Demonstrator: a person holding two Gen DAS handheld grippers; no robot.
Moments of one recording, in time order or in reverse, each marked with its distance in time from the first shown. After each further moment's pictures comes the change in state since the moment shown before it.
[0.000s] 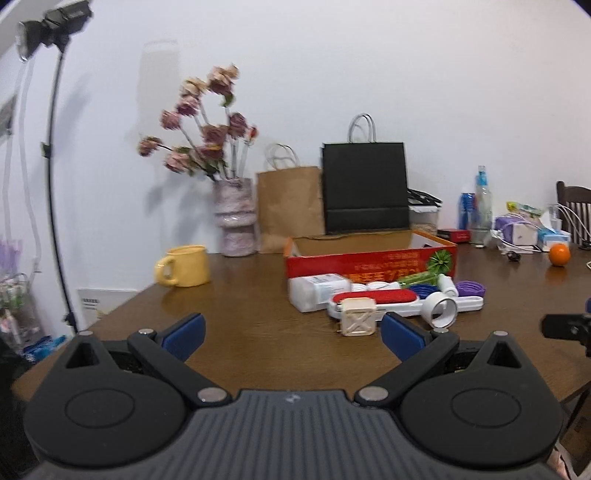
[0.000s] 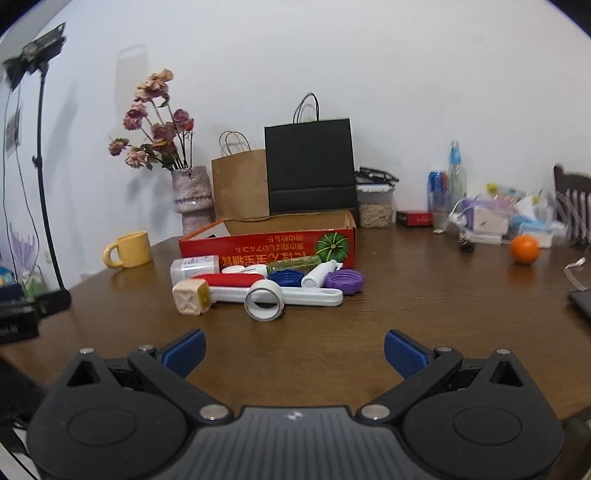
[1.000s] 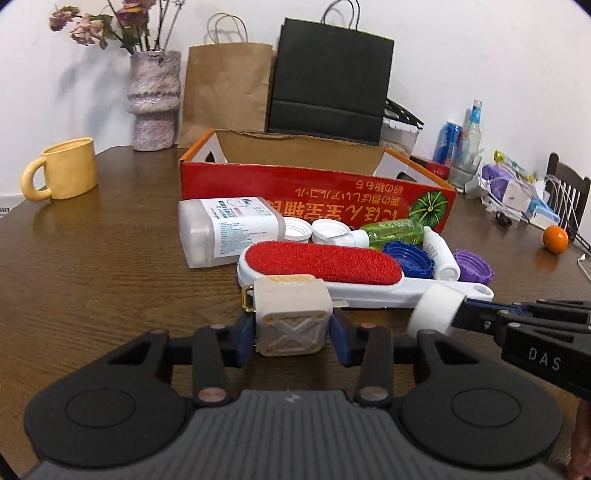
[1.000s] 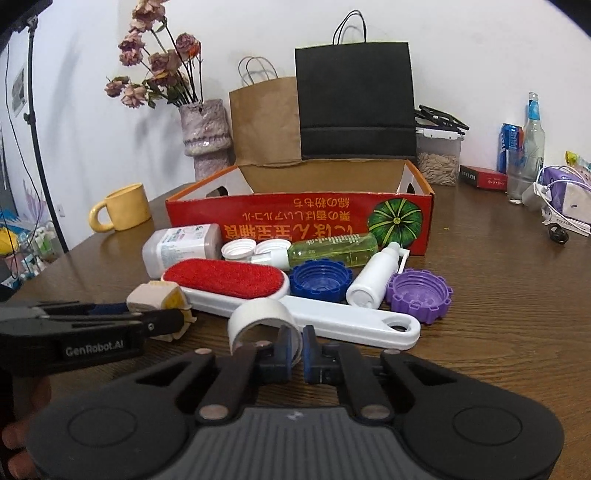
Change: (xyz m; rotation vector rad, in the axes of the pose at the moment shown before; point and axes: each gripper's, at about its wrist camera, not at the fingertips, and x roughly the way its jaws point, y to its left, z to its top) left arm 0.184 -0.036 0.010 -0.126 0.351 -0.206; right arm 0.169 0.011 0.046 -0.051 0.202 0.110
